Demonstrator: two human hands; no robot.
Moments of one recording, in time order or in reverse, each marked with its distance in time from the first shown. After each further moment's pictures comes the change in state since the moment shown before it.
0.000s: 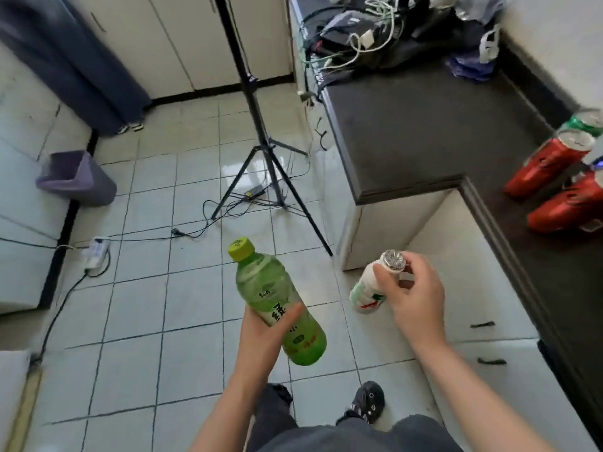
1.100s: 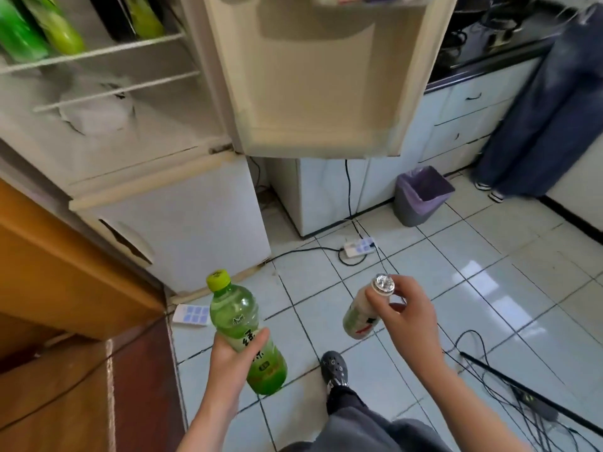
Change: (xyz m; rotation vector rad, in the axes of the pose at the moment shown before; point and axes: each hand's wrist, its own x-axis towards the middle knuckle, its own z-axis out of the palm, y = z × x) left_hand 0.048 -0.046 -0.624 -0.642 1.281 0.015; right_hand -0.087 -0.374 0.716 0.162 -1.212 -0.520
